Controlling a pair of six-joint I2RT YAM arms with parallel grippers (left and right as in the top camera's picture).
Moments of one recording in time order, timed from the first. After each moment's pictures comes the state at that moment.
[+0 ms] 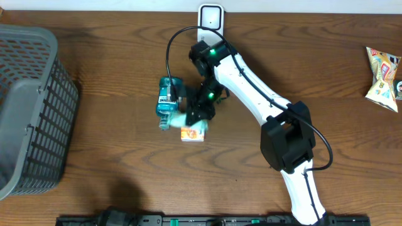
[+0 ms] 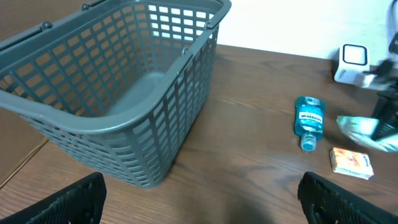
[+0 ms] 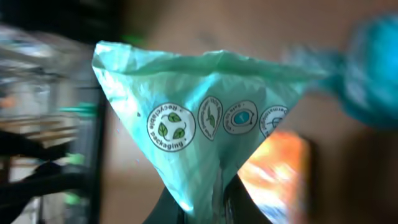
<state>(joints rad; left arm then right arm) -0.30 0.20 1.48 -1.70 -0.51 -0.22 0.60 2.29 2.06 -1.41 -0.60 -0.86</state>
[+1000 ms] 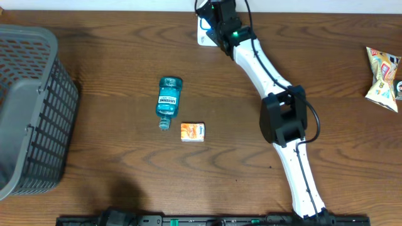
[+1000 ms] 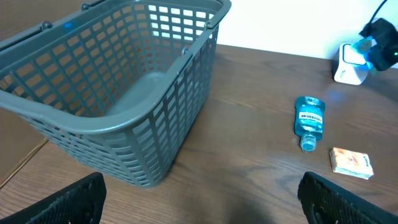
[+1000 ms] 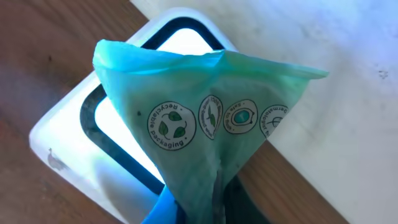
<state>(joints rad) -0.30 0.20 1.48 -1.70 -0.51 -0.22 0.40 2.63 2.40 -0.46 0.21 -0.52</state>
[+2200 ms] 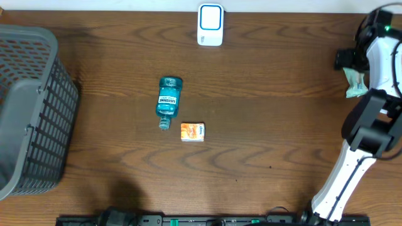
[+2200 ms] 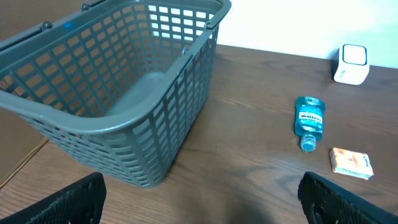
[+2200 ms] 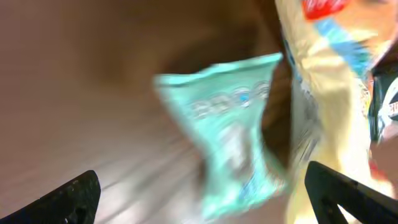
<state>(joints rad) -0.30 0.20 1.48 -1.70 -0.51 -0.22 -0.32 2.33 2.15 -1.08 0.18 -0.02</state>
